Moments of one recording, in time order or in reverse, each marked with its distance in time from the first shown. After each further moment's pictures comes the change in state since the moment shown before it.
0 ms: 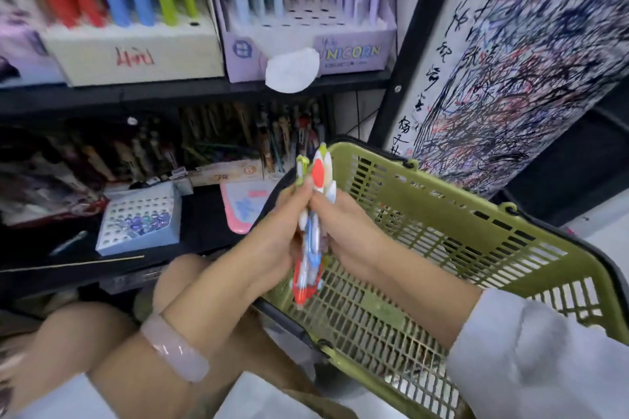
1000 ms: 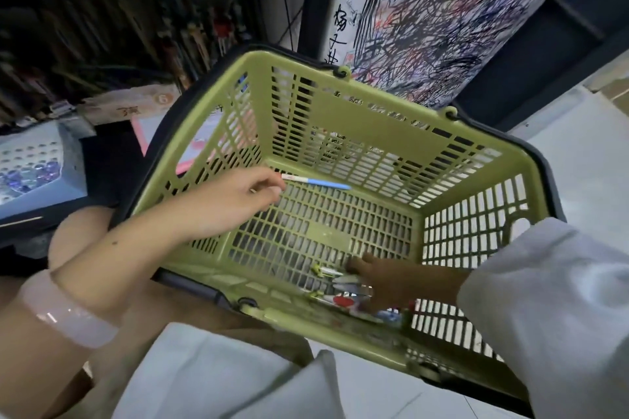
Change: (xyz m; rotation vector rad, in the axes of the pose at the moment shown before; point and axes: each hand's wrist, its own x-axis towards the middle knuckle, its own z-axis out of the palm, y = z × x) left_hand 0.031 -0.033 -0.018 1.141 -0.353 -0.025; right_hand -0.084 0.174 -0.170 -1.384 -0.561 0.444
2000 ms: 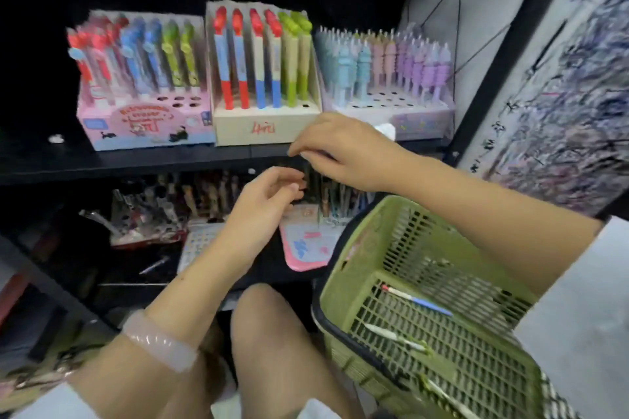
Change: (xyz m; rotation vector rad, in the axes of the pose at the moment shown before) left_hand -0.135 0.006 -0.124 -0.459 0.875 0.258; right_hand -0.070 -0.287 -0.310 -0.462 1.027 -0.762
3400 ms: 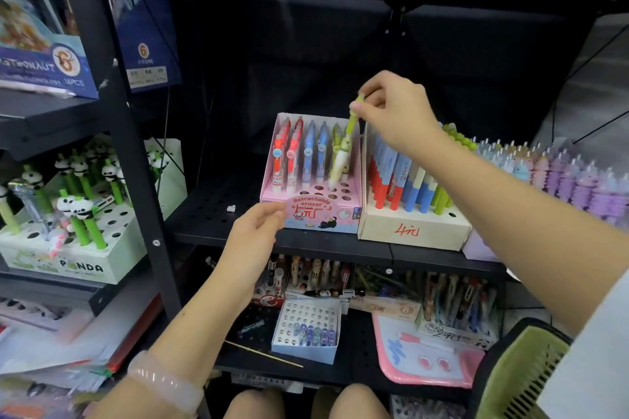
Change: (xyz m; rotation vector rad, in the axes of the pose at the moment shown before) left_hand 0.015 0.012 -0.174 -0.042 0.442 -0.049; right_hand 0.209 -0.033 -0.046 0.393 0.516 0.339
